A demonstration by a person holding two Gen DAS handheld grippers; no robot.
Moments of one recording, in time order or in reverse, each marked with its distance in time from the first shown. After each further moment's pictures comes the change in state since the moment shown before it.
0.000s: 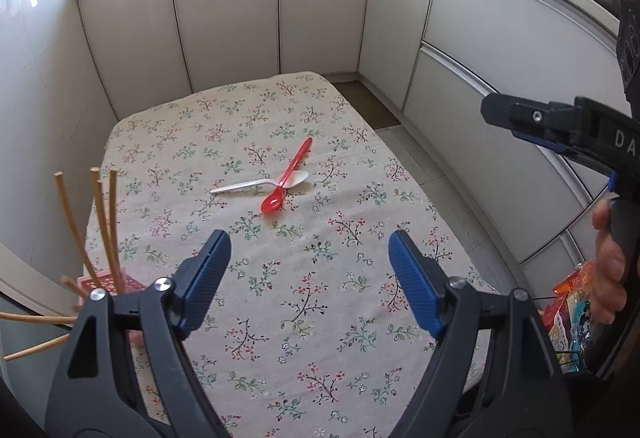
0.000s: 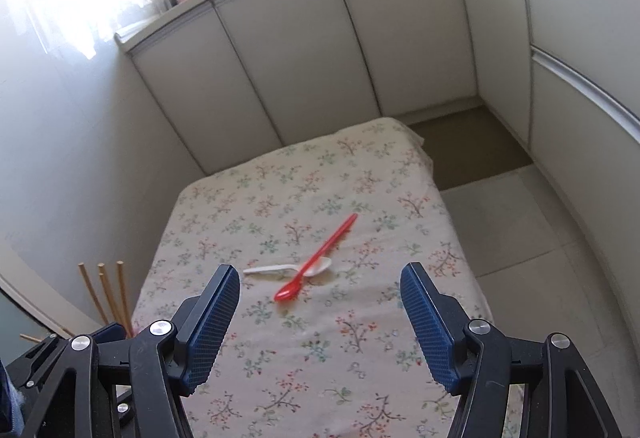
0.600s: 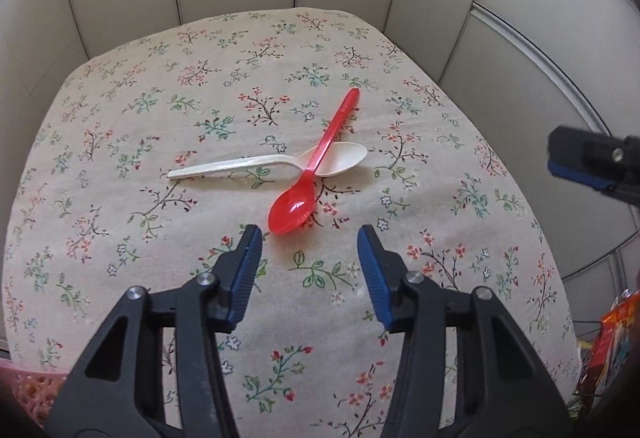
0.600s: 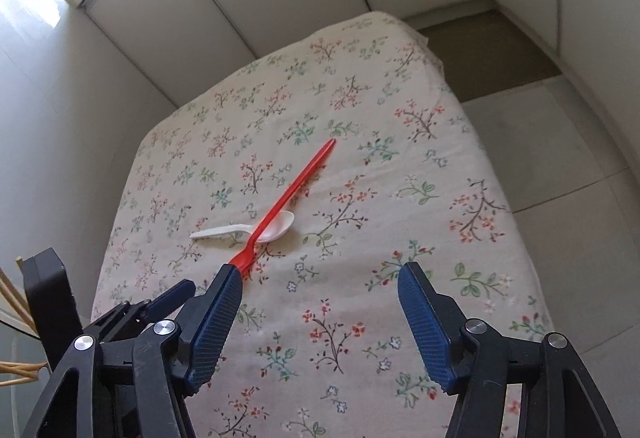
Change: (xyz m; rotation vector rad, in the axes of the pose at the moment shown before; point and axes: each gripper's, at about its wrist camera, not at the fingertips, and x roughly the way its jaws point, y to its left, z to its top) left arm 0.185 0.049 -0.003 -0.095 0.100 -0.034; right arm 0.164 -0.051 -0.015 0.090 0.246 0.064
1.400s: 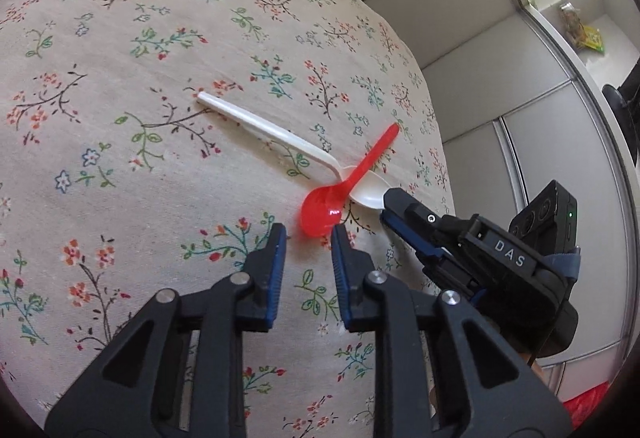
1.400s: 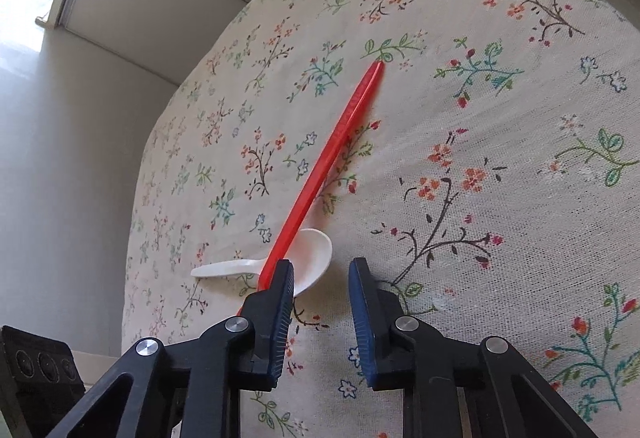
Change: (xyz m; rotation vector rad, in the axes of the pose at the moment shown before) left arm 0.023 0.069 -0.011 -0.580 0.040 -0.247; right arm 0.137 -0.005 0.012 0.207 0.119 0.195
